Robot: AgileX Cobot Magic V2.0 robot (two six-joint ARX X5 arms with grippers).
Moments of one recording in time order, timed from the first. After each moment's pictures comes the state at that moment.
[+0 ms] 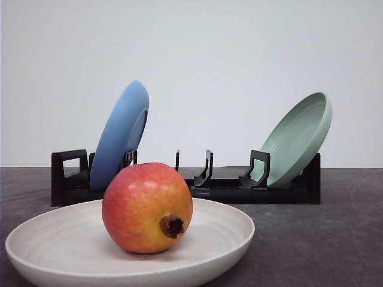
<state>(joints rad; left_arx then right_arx) -0.01 0.00 0.02 -0.18 0.00 0.03 -0.16 0.00 0.01 -0.16 0.00 -0.04</state>
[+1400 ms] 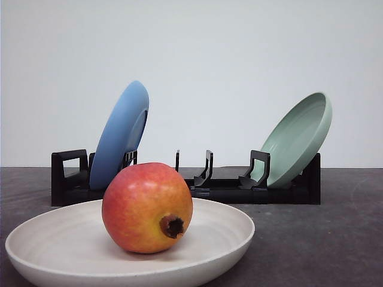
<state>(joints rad) -0.01 0.00 0.02 -0.18 0.00 0.03 -0.16 0.00 0.01 -0.16 0.00 -0.04</state>
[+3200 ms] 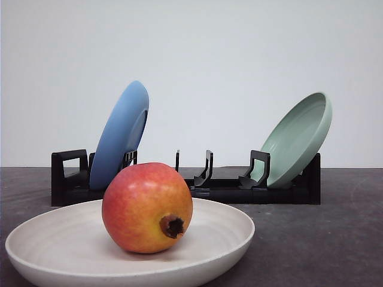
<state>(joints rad) -0.01 0.00 0.02 -0.18 0.00 0.03 -0.16 0.00 0.01 -0.16 0.00 -0.04</state>
